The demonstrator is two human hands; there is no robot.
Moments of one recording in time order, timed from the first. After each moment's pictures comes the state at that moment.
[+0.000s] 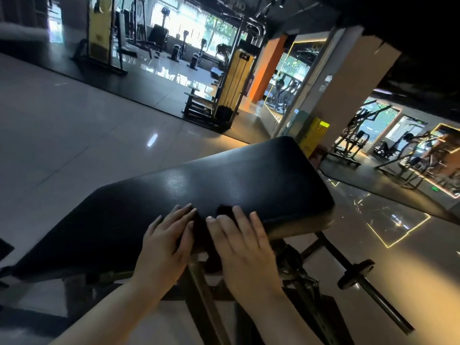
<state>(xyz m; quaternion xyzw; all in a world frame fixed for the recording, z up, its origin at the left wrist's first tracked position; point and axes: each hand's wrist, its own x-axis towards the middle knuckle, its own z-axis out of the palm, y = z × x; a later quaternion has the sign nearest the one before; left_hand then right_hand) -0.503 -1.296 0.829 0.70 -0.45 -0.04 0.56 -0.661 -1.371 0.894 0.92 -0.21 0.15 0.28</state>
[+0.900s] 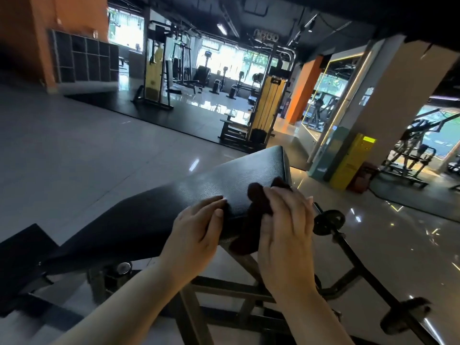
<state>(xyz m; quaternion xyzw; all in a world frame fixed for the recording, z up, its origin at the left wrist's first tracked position) -0.601 -1.351 0.904 0.69 -0.47 0.01 0.55 -0.749 -1.448 0.955 0.86 -0.21 0.47 0.00</state>
